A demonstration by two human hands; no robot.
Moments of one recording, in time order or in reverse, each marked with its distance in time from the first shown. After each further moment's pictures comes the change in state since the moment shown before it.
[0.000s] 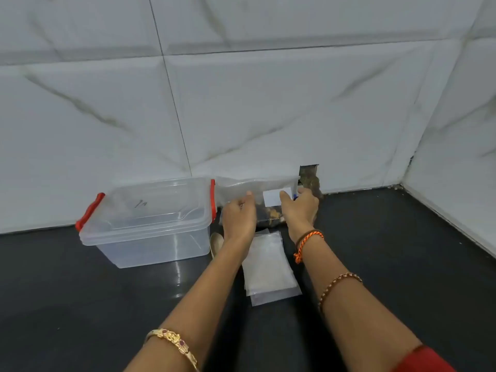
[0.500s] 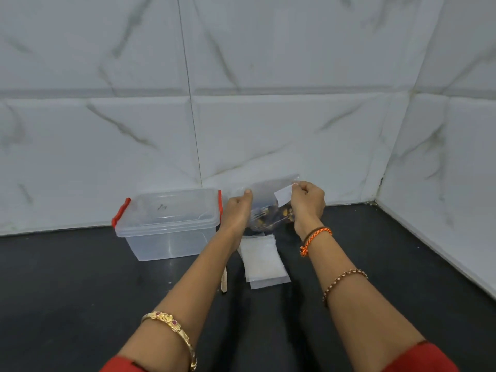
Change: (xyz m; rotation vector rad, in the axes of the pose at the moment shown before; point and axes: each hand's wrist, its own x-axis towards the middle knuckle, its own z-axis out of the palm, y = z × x) left_hand -0.049 0.048 -0.038 -0.006 -0.146 0.005; right_hand -0.056 -0.056 -0.051 0.219 0.114 -0.082
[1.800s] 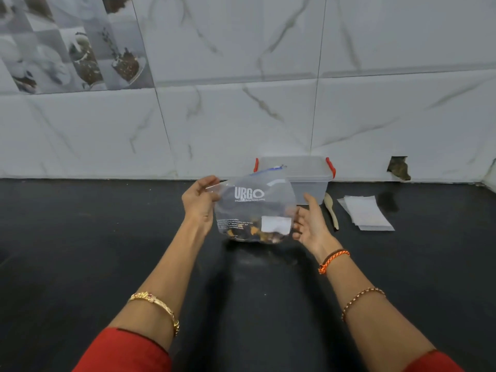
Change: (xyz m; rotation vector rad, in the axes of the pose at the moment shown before) left_hand -0.120 -0.063 -0.284 -0.427 0.503 0.170; right_hand -0.235 0.042 0.067 0.242 -0.741 0.489
